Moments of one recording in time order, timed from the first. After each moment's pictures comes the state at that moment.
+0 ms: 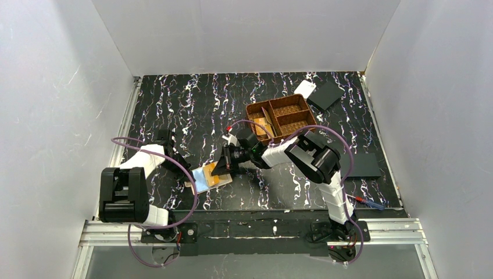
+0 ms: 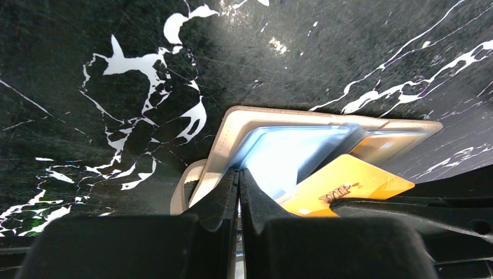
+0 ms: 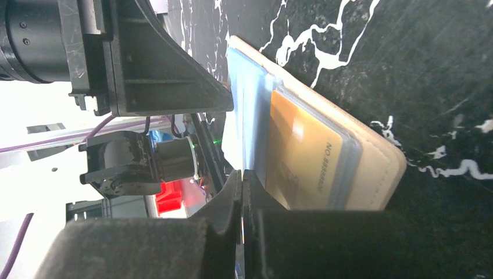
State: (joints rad) left arm -0.01 1.43 0.70 -0.75 0.24 -0.70; right arm 0.90 2.16 1.13 0.52 -0.74 1.02
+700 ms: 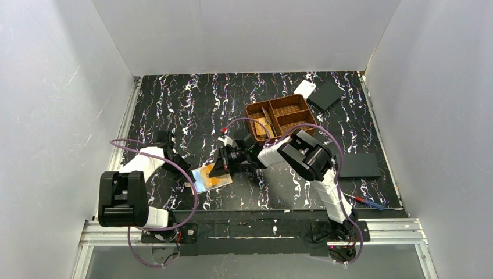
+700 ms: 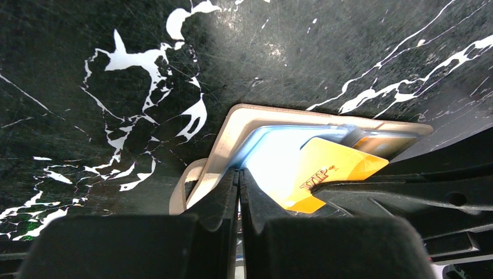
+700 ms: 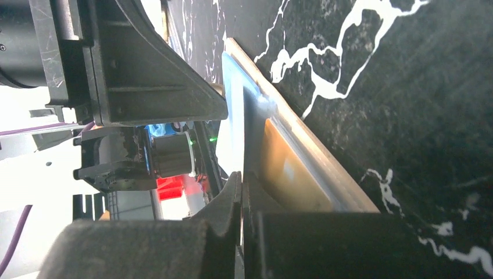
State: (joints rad) left arm -0.01 1.40 0.68 -0.72 0.24 -0.72; right arm 0.90 2.25 1.19 0.58 -0.81 1.03
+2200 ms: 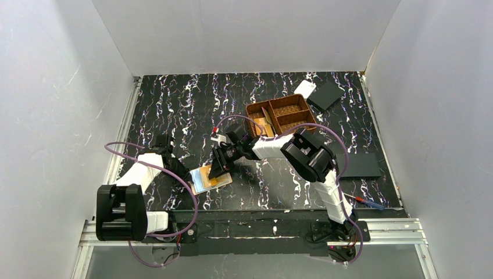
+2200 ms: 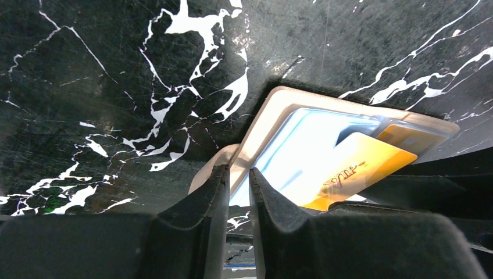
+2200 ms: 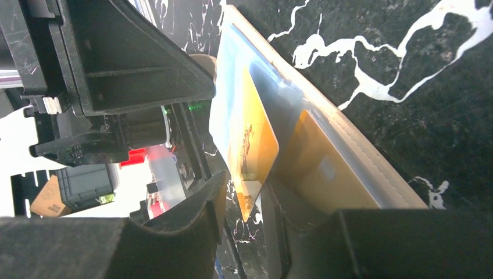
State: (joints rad) left arm -0.01 1.28 0.63 -0.77 0.18 -0.75; right arm 0.91 2.23 1.37 0.13 -0.84 0.71
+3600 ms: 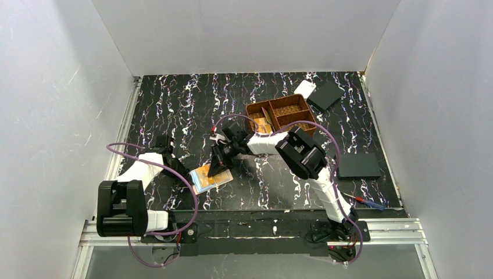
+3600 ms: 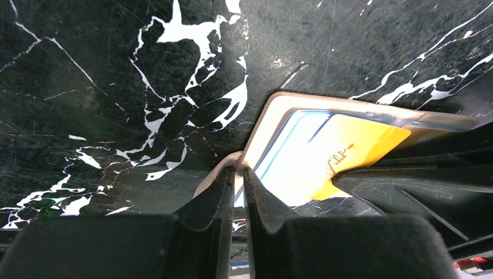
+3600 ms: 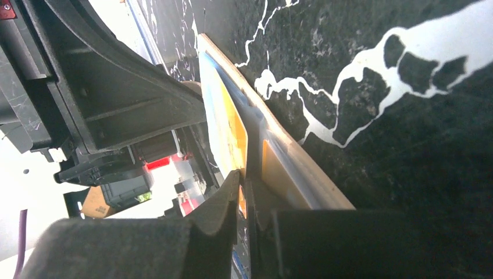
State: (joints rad) left arm -0.01 1.32 0.61 -0.73 0.21 -0.74; right arm 0.90 2.33 1.54 -0.04 -0.88 0.77
